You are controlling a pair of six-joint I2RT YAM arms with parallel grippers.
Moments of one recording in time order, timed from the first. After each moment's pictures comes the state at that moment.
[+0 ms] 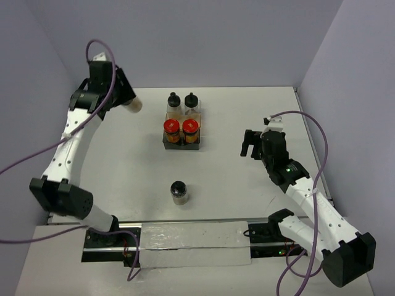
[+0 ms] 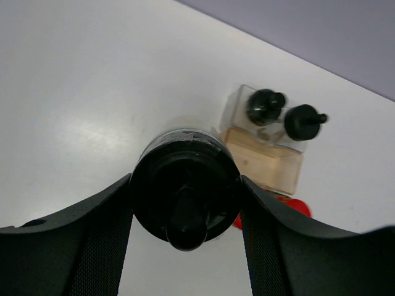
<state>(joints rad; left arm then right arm) -0.21 1.53 1.71 -0.79 -0.23 -0.51 0.38 0.86 0.70 -0.33 0.30 0.31</state>
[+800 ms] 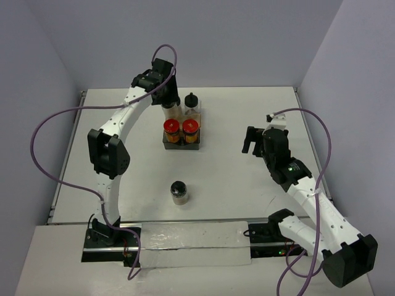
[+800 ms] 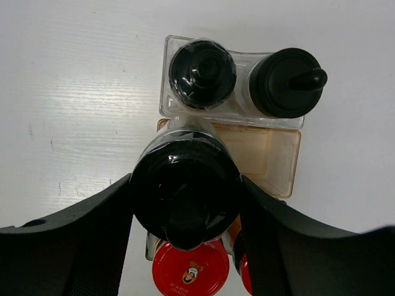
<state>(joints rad) -0.45 2.14 2.19 -0.90 -0.23 -0.45 0.38 0.86 0.75 -0.36 0.34 0.31</state>
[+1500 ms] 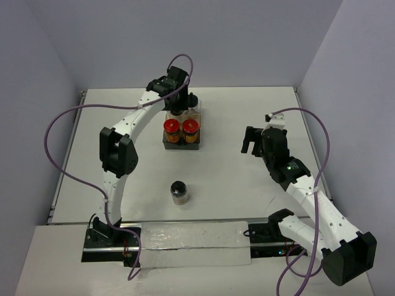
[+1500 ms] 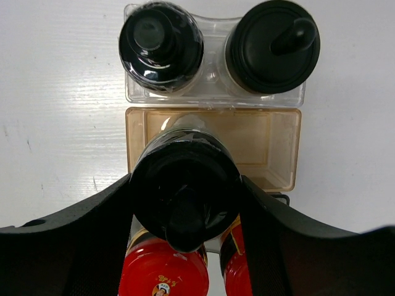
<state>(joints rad) -0.53 2.22 2.22 -0.91 -0.28 -0.40 0.38 0.88 0.75 -0.35 0.33 0.31</state>
